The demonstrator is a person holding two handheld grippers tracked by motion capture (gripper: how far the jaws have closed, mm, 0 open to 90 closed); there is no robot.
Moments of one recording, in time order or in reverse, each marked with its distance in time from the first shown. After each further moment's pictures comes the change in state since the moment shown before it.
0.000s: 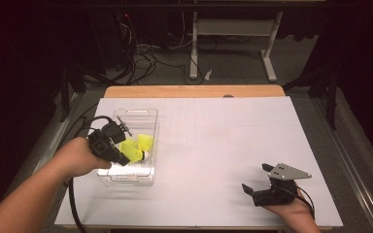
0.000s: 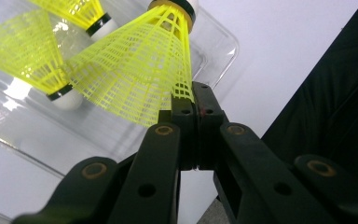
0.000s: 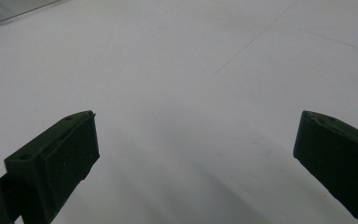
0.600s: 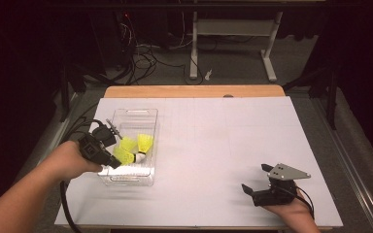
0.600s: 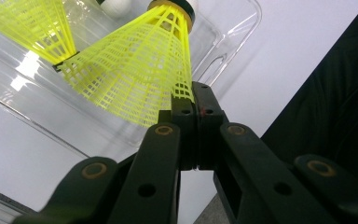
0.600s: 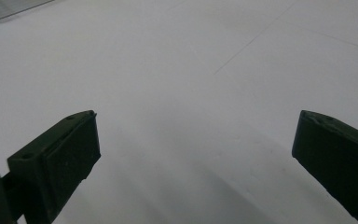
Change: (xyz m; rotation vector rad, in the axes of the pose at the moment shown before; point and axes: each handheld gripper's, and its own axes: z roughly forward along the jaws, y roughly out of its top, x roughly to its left) left arm 0.010 -0.020 0.003 0.008 0.000 -0.019; right arm 0.000 -0.001 0.001 0.002 0.002 -0.003
